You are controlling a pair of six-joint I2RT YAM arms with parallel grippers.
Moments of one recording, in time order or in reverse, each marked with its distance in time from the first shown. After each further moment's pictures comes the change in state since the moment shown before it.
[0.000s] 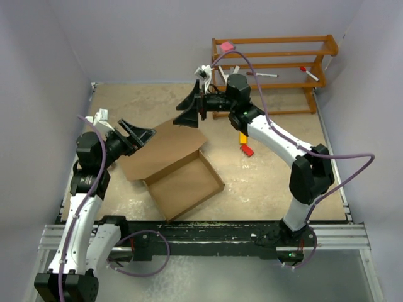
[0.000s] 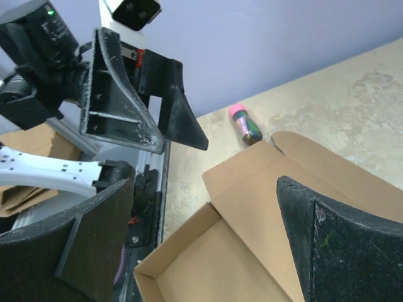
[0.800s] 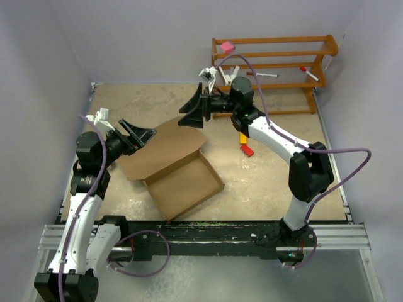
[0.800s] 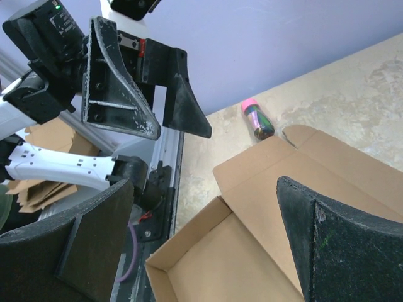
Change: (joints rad) left arm 0.000 0.005 -0.001 0.015 0.017 0.028; right arm -0.042 0.017 -0.073 0.182 -0.087 0.147
